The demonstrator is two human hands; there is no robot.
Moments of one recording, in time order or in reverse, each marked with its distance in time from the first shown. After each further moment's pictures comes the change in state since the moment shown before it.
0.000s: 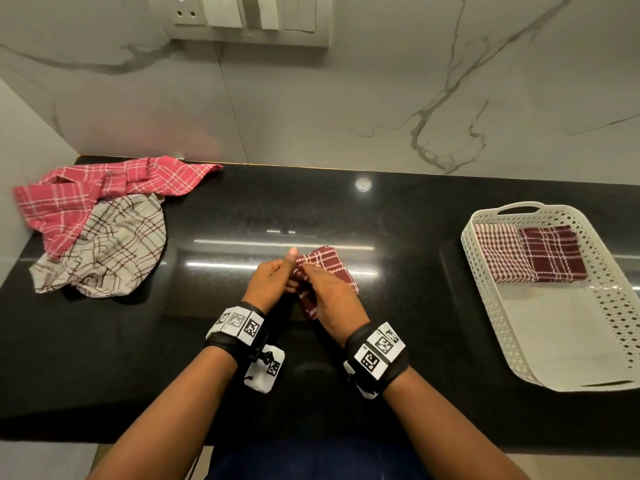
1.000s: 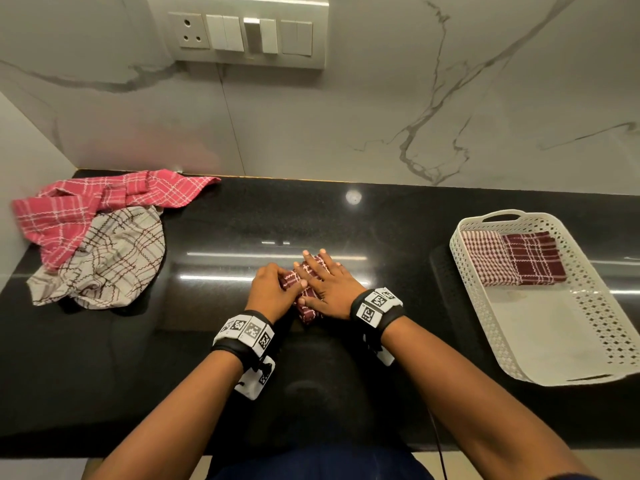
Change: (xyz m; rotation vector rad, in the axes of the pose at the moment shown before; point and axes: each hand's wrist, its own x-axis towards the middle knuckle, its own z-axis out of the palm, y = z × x) left_hand -0.002 -0.001 -0.001 0.529 0.159 0.183; right_hand 0.041 0.048 -0.005 -0.402 -0.340 -0.015
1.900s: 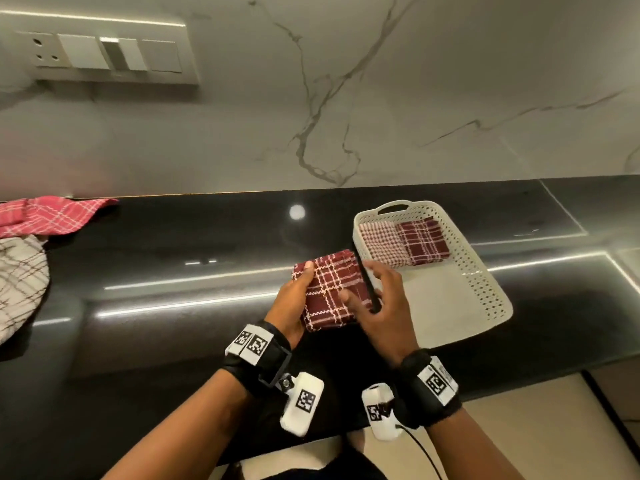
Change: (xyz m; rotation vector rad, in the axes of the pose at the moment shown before) left_hand -0.099 0.196 0.115 -1.174 -0.541 -0.389; right_hand -0.252 0.077 -0.038 0.828 0.820 0.405
